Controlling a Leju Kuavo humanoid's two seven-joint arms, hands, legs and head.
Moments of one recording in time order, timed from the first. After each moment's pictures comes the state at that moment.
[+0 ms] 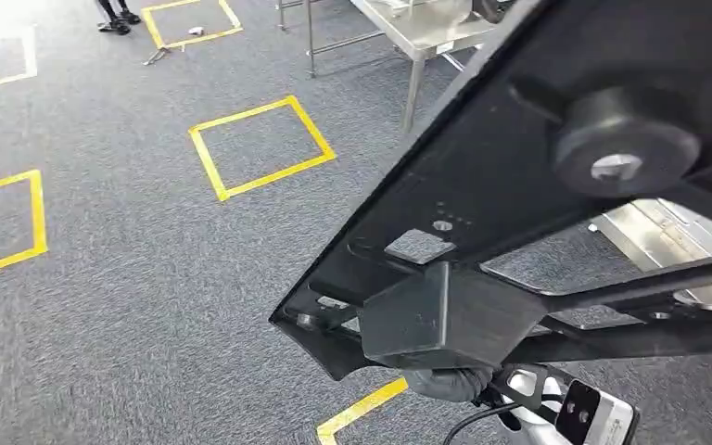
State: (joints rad) left arm -0.13 0.14 -1.16 -0.09 -0.07 0.29 -0.26; right arm -0.20 -0.18 0.48 -1.96 0.00 0.32 -0.62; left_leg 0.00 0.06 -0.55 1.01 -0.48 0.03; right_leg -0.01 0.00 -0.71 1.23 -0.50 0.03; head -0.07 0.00
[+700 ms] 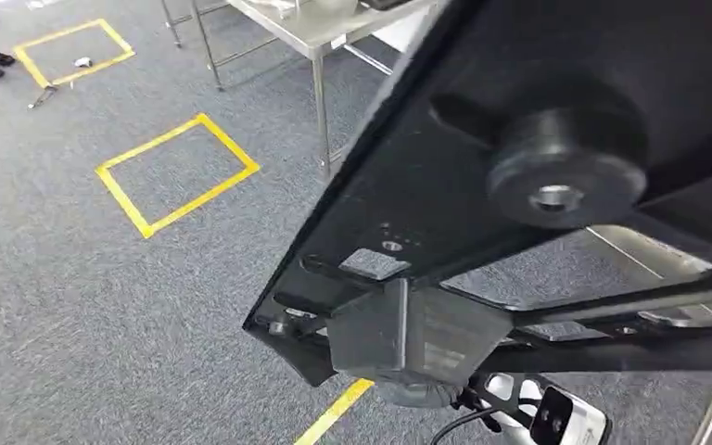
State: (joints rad) left arm -0.11 0.13 -1.12 -0.09 -0.07 0.31 -0.26; right arm -0.24 -0.15 0.57 -1.94 0.03 0.27 -0.62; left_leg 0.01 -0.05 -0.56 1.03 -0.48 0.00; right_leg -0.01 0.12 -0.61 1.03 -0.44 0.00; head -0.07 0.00
